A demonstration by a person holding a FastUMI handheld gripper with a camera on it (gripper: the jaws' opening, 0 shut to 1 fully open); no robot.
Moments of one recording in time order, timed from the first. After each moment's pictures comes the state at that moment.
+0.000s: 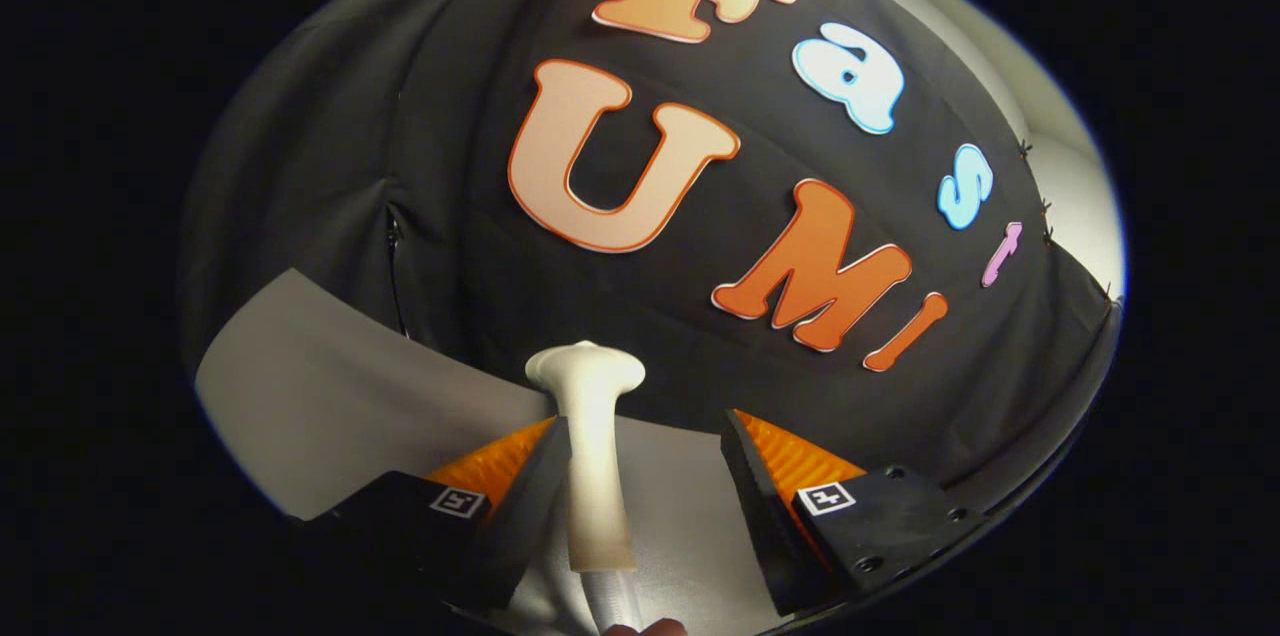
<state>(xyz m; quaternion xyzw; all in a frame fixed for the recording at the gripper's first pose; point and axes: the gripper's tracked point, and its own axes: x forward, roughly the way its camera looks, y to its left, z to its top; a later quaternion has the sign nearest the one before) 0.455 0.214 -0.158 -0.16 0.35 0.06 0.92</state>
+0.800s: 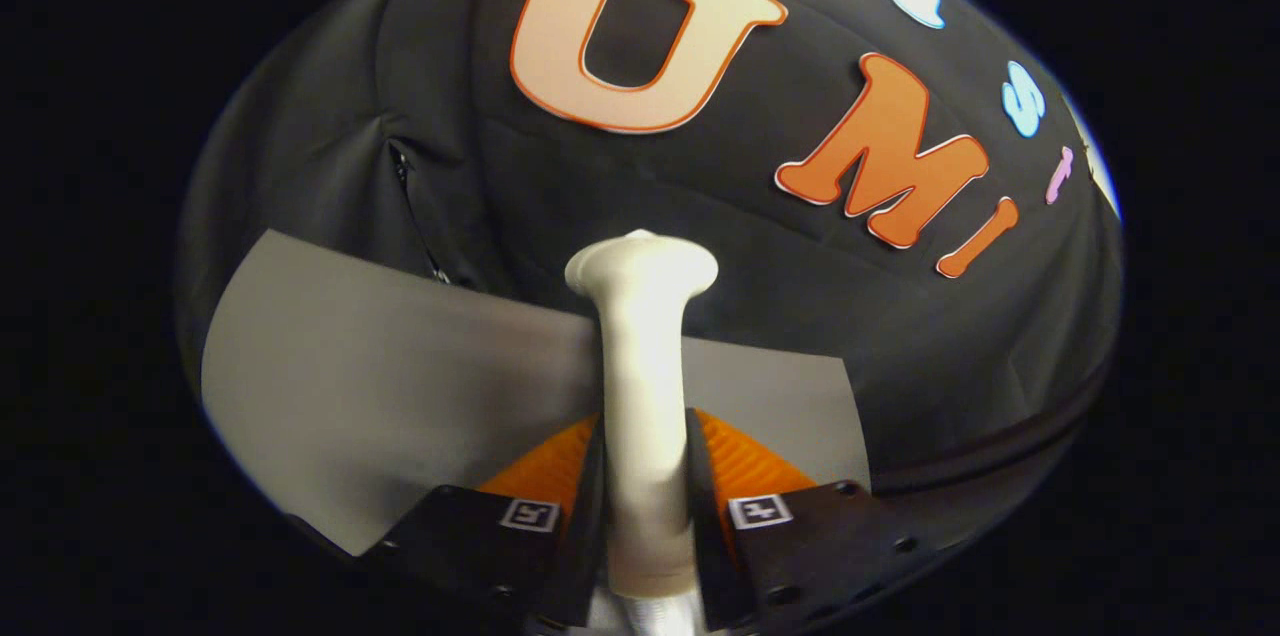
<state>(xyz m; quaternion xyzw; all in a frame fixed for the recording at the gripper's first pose) 0.429 0.230 -0.226 -0.11 0.48 0.08 0.87</state>
